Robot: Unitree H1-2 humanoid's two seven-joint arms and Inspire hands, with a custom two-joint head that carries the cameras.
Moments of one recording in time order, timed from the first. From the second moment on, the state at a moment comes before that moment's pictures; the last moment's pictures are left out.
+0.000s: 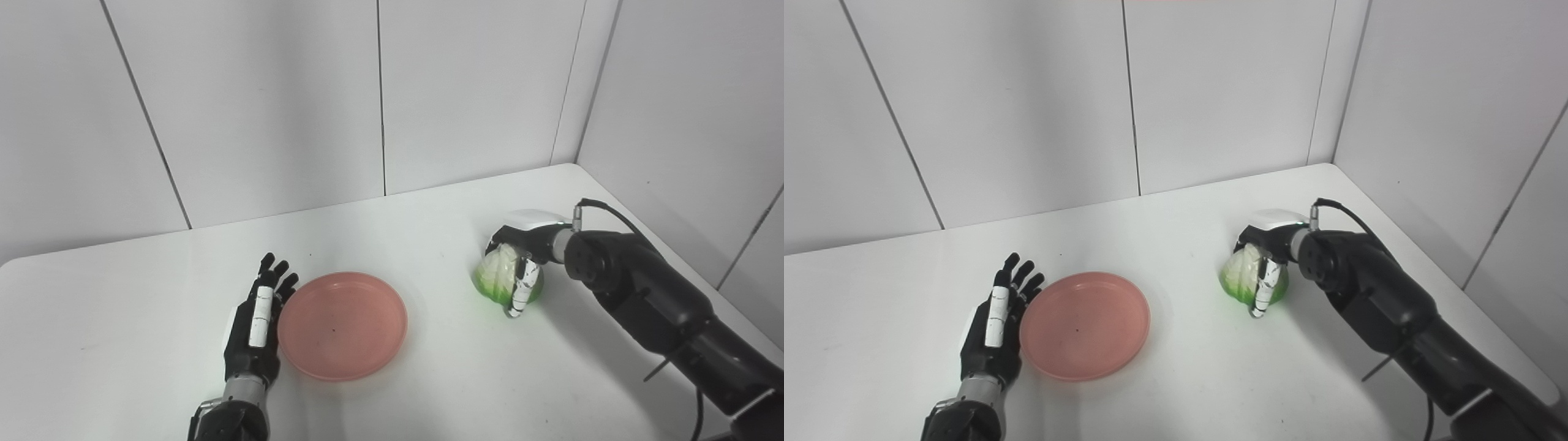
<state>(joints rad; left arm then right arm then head) -0.38 -0.12 0.01 0.37 -0.17 0.00 -0.10 -0.58 -0.67 0.32 0.16 -0.68 0.32 0.56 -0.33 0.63</state>
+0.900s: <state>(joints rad) -0.37 -0.13 -0.01 0.37 -0.16 0.01 -0.09 -0.54 -0.59 0.15 0.03 -0.40 0.31 0.48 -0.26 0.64</state>
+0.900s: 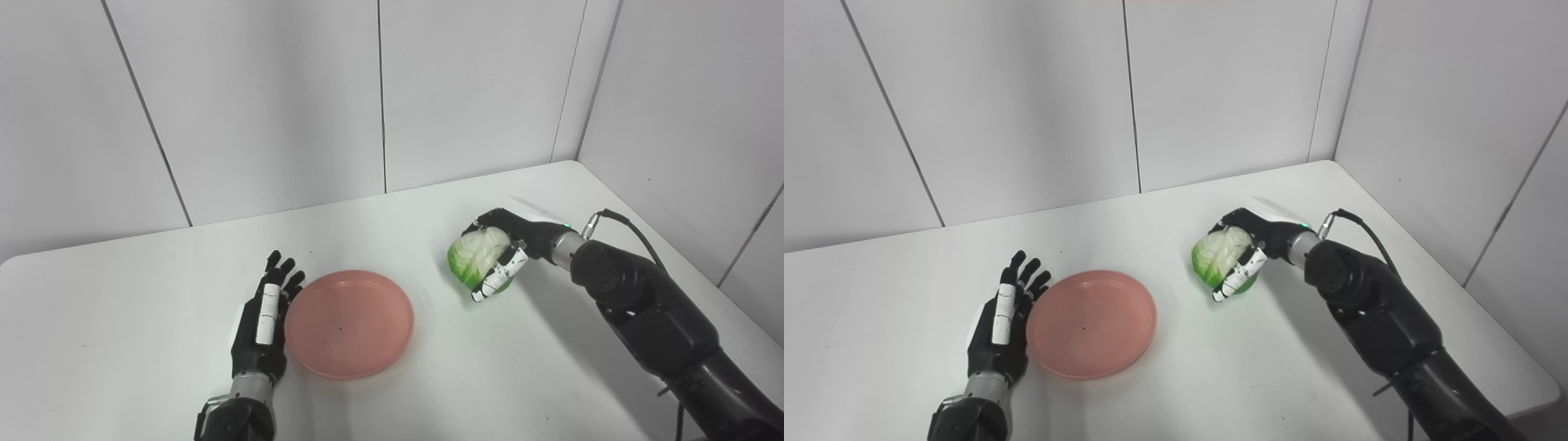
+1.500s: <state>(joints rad) -0.37 -0.18 -0.03 0.39 -0.12 -0.02 -0.05 -0.61 -0.50 0.21 -0.12 -0.32 0.37 0.53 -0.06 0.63</state>
